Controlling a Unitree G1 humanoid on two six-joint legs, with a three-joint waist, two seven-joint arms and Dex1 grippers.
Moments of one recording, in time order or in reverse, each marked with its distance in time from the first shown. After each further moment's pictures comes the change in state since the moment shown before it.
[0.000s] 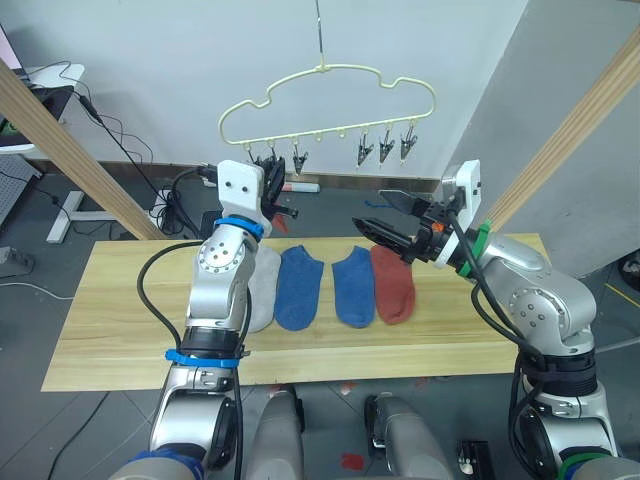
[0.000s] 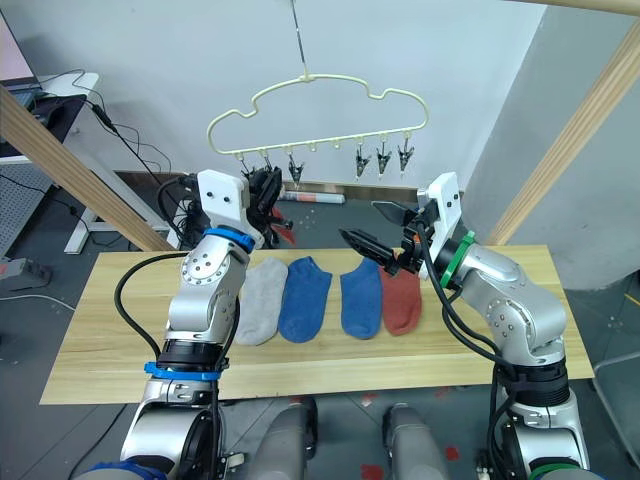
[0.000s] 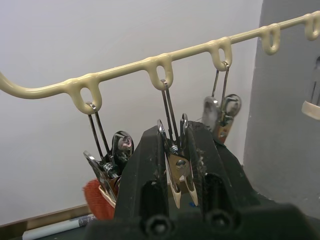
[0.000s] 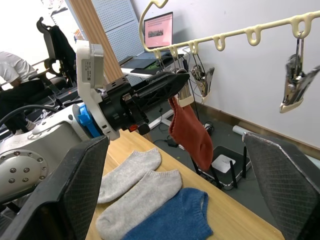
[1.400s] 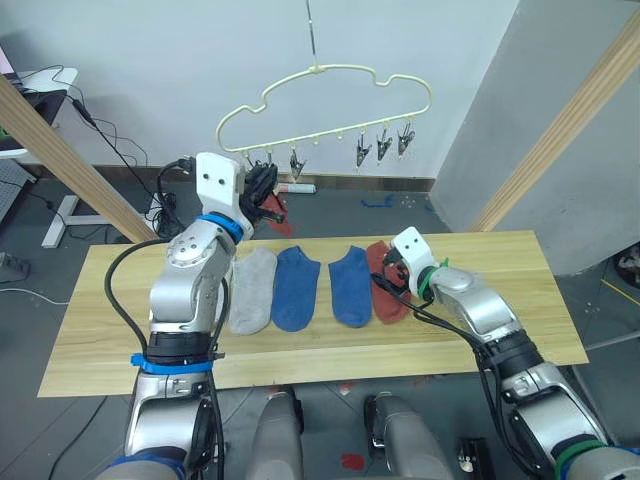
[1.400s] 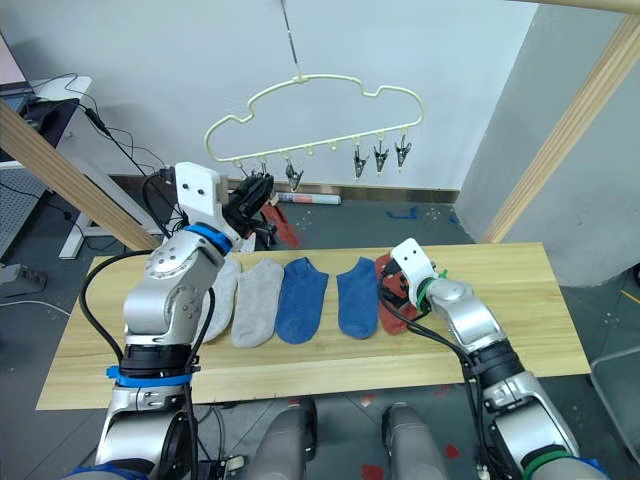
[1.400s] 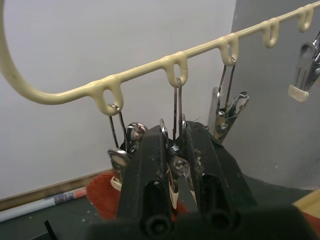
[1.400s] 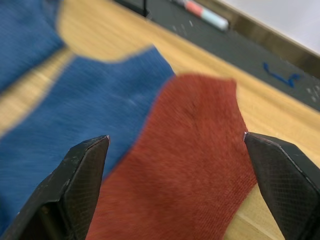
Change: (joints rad) left arm 0.044 0.115 0.061 -0.205 -0.144 0.339 -0.113; right arm -0.082 0.036 0.330 0.695 -0.577 -0.214 -0.199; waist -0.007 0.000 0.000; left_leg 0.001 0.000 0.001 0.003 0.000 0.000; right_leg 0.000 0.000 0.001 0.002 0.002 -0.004
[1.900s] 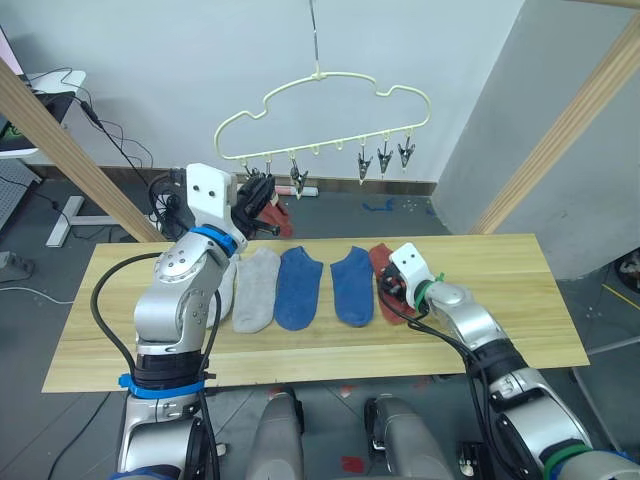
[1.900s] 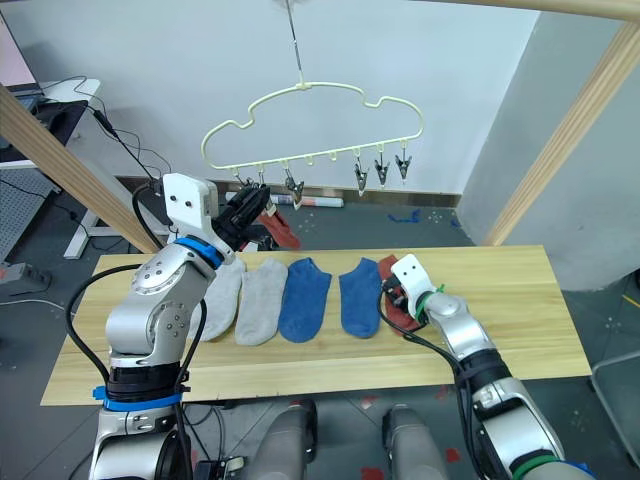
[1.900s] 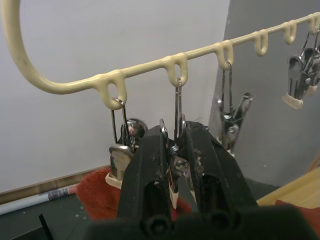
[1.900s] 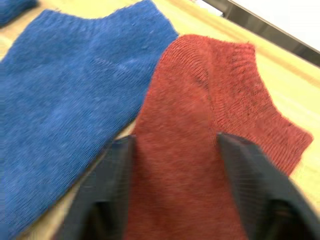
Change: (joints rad) left arm 0.083 0.003 0.022 -0.143 -0.054 0.097 0.002; right arm 0.079 0.037 -0.042 0.124 -0.069 -0.182 0.024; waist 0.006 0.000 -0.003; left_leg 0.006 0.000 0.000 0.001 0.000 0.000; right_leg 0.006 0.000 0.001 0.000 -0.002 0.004
